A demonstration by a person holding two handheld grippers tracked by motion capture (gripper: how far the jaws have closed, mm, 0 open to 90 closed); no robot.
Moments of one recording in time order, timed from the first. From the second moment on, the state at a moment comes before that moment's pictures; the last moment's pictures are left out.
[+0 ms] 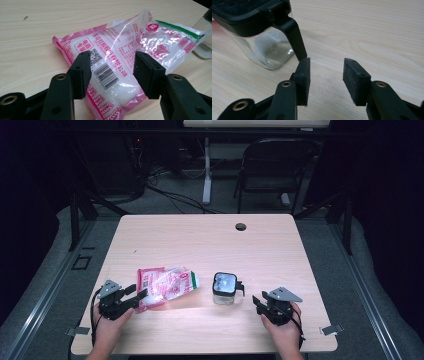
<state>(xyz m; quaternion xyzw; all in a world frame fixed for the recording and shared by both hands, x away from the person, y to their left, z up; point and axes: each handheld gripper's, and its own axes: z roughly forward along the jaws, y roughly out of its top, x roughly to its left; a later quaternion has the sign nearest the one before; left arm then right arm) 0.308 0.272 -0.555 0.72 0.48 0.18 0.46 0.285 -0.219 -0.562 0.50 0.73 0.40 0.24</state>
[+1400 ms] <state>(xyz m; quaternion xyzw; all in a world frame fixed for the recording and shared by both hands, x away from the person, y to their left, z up) 0.273 0.274 -0.546 0.72 0.47 0.20 0.46 0.313 -0.170 -0.562 0.44 0.77 0.39 0.26</state>
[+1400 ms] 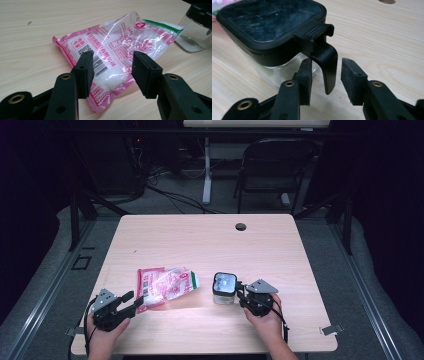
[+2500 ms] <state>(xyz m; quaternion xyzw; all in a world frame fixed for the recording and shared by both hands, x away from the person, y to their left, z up) 0.267 0.234 -0.544 0.76 0.41 0.18 0.47 0.305 -0.166 -0.558 0.41 0.80 0.35 0.27</state>
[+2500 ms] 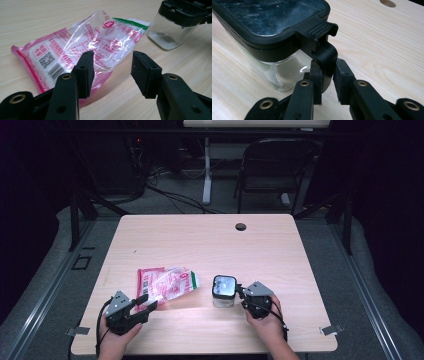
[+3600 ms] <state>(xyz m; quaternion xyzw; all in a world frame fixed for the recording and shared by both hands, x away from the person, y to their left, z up) 0.265 0.206 -0.544 0.79 0.35 0.17 0.48 0.276 -0.137 -0.554 0.35 0.83 0.39 0.18</state>
